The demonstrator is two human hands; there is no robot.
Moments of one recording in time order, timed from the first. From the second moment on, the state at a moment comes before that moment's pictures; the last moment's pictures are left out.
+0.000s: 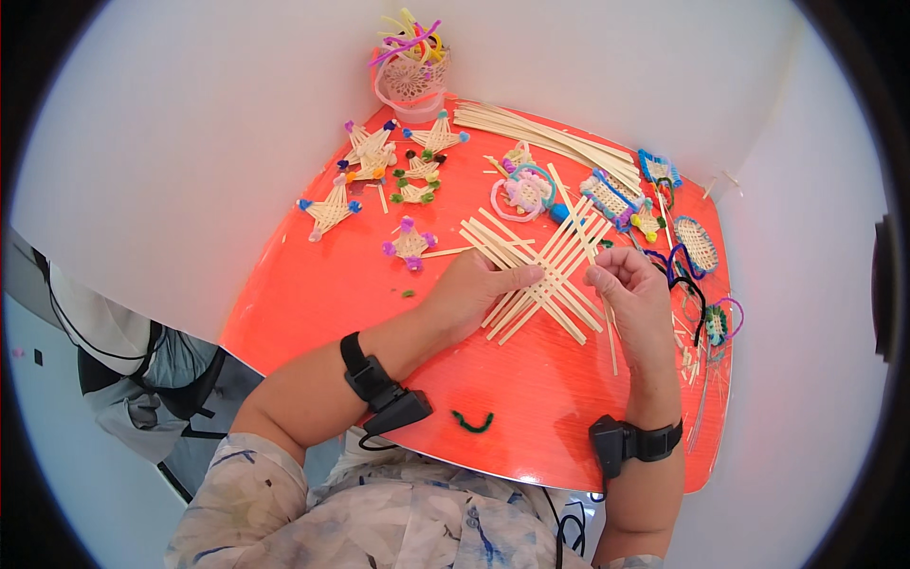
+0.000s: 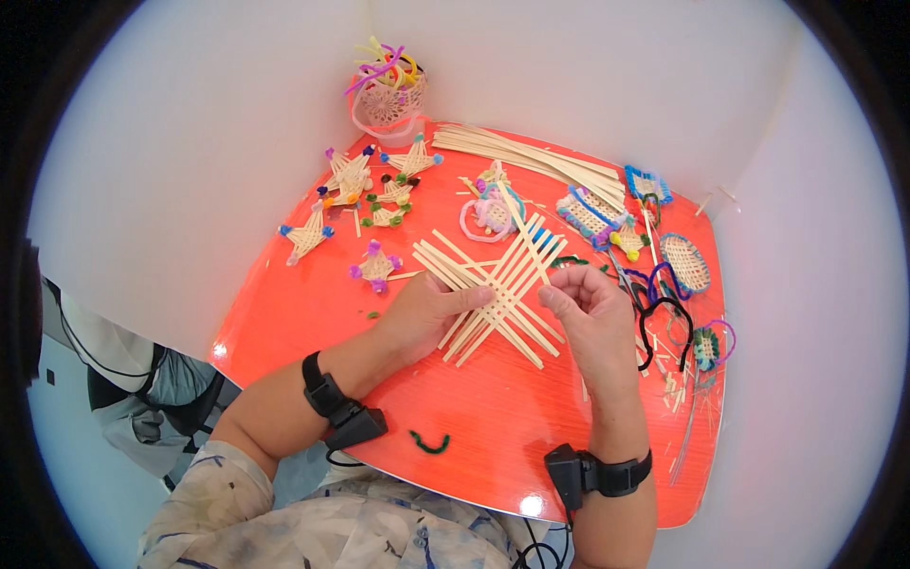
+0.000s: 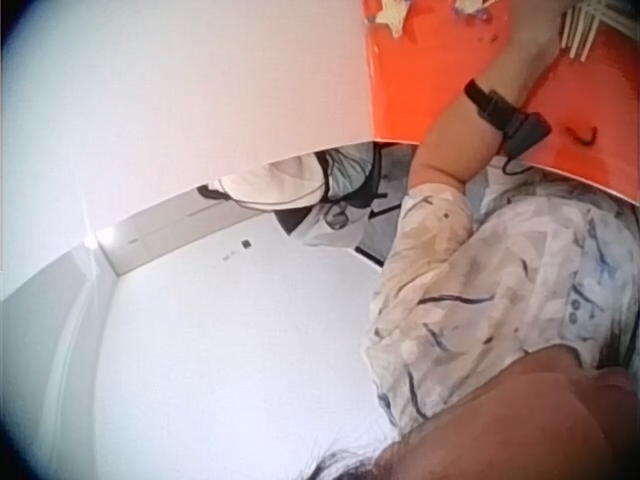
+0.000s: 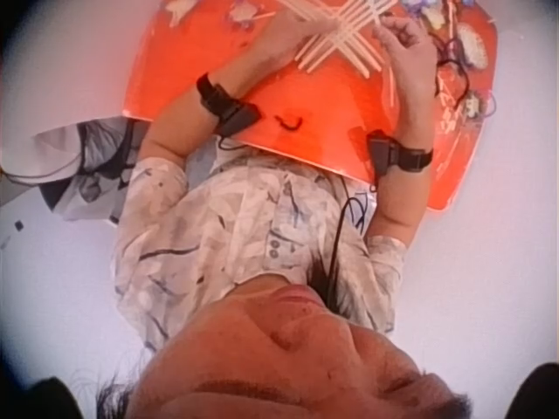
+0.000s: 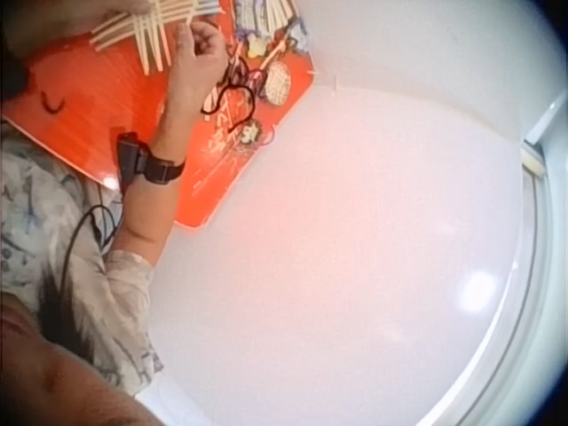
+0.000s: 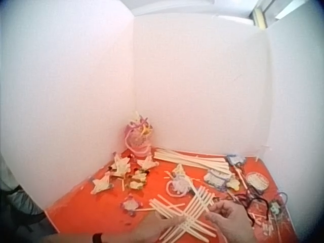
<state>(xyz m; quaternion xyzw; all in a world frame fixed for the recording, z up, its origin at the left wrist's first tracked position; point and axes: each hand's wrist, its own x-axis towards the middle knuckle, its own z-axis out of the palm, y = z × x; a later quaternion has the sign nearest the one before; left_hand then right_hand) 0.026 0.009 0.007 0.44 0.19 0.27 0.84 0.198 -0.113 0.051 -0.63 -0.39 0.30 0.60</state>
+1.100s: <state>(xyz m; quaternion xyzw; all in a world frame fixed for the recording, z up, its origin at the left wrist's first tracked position) 0.024 0.012 0.006 0.46 0.22 0.25 0.82 0.201 -0.115 0.048 -0.68 -0.43 0.31 0.50</state>
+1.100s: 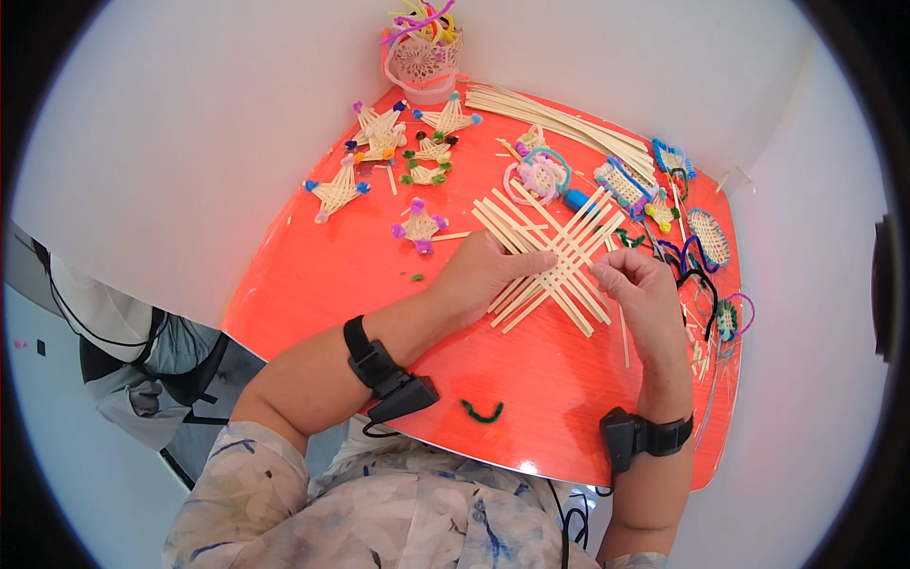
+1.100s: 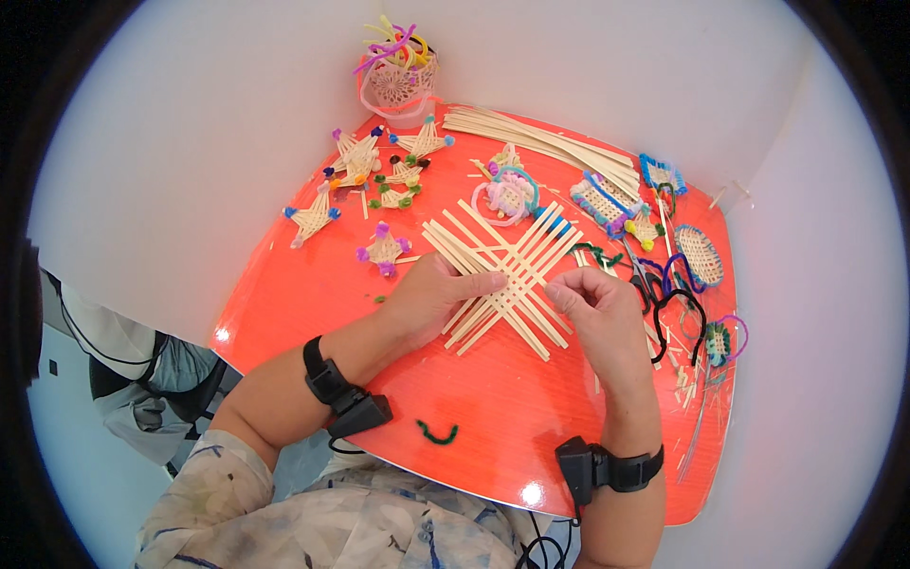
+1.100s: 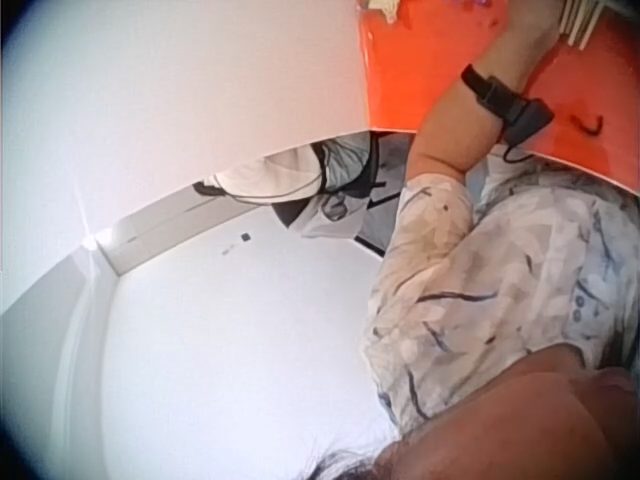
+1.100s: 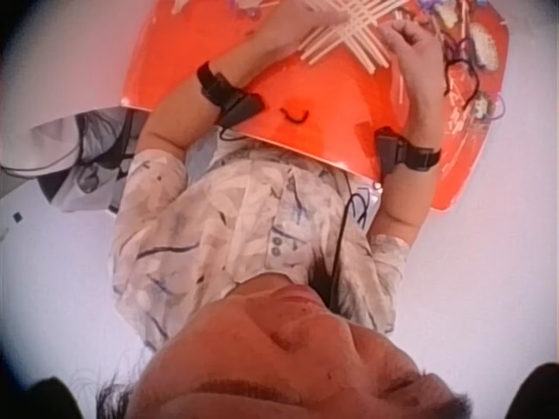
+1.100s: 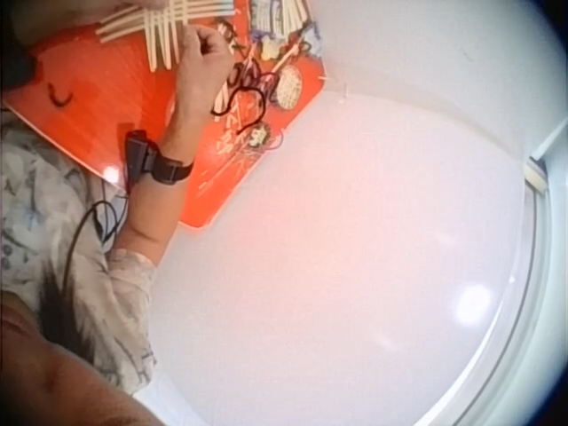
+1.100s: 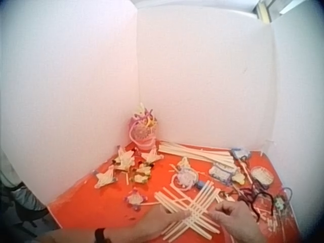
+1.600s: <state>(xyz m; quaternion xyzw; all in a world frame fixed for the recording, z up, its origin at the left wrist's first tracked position) 0.020 0.011 0.012 0.50 0.22 0.22 0.80 0.198 -0.115 0.047 -0.67 -0.47 0.31 0.48</state>
